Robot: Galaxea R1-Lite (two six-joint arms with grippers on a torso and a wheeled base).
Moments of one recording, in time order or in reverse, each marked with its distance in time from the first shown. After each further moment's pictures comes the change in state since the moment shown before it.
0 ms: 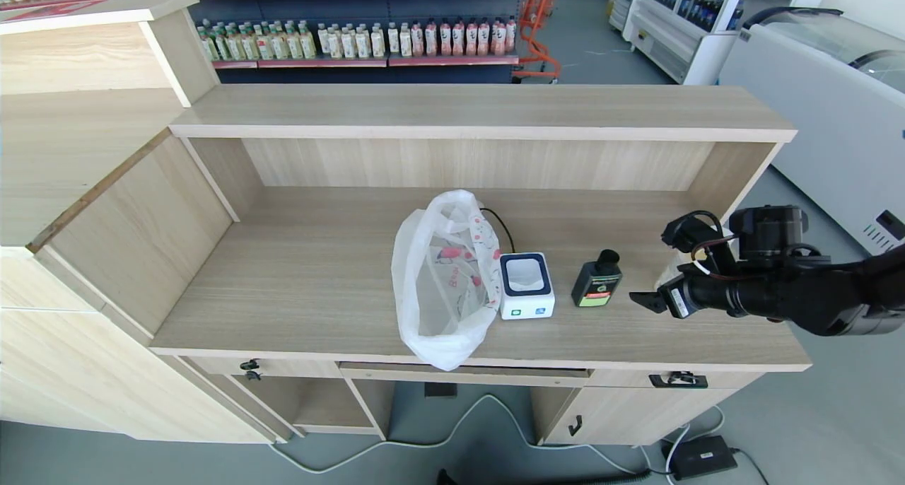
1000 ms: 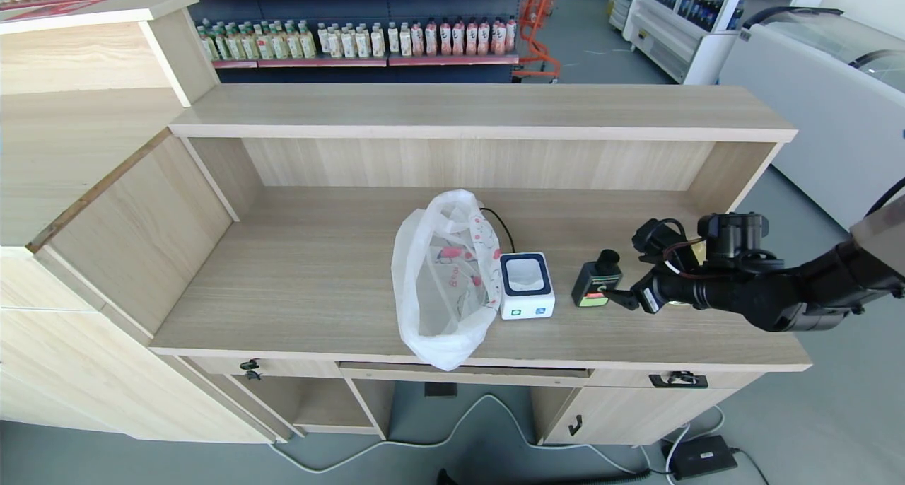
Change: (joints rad) left arm 0.000 0.000 0.000 0.000 0.000 0.000; right arm 0.013 0.171 -0.124 -0.113 0.163 -0.132
